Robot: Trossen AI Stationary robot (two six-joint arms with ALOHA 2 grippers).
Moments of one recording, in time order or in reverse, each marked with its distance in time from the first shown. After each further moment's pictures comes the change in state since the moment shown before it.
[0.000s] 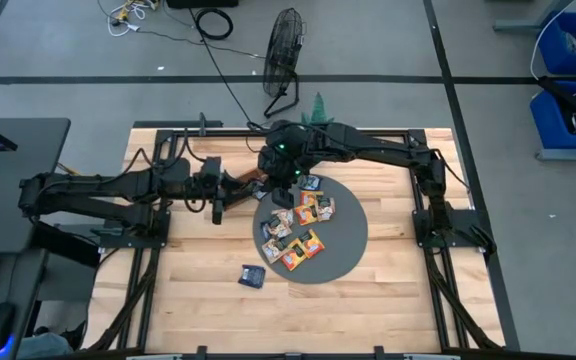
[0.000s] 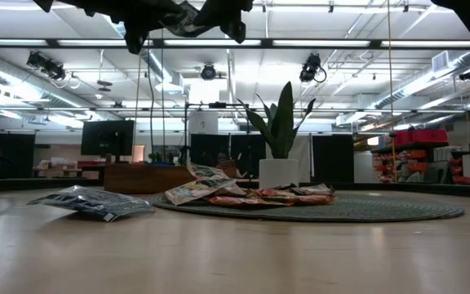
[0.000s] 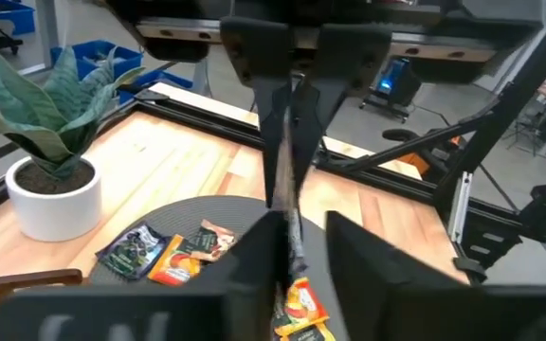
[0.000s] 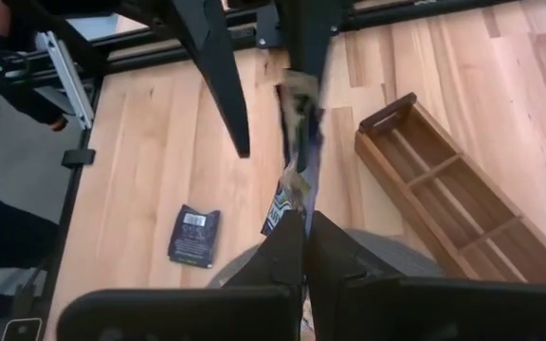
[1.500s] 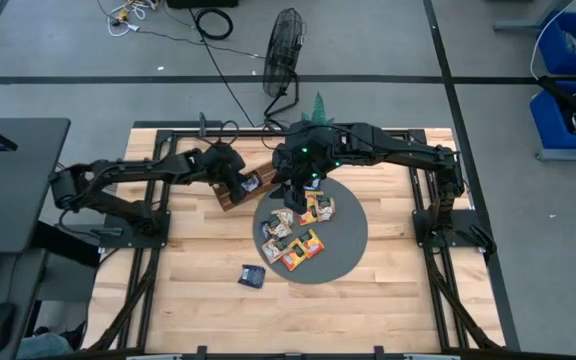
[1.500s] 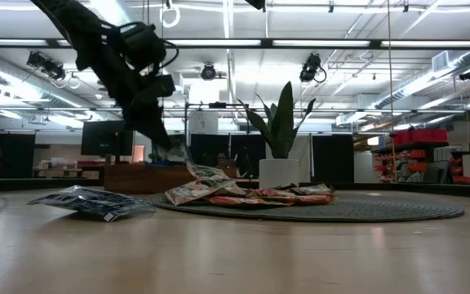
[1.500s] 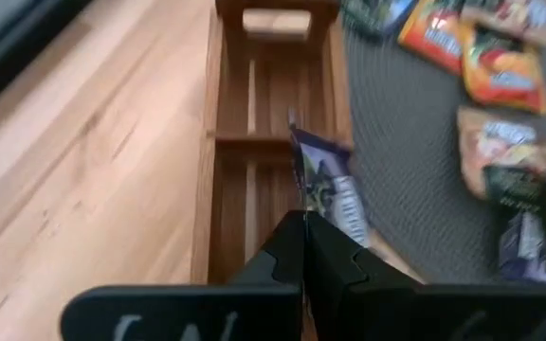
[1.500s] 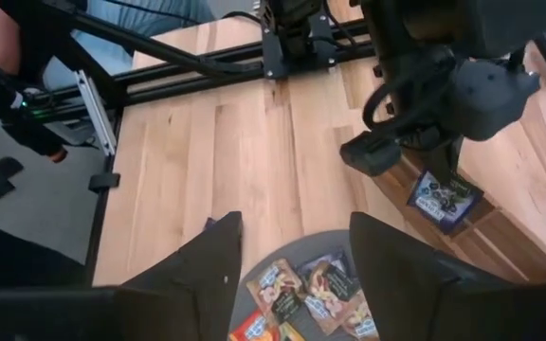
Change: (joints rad) left arm 0.375 0.429 -0.001 -0.242 0.028 0.230; right arm 0.079 -0.127 0.000 -0.036 0.108 0.107
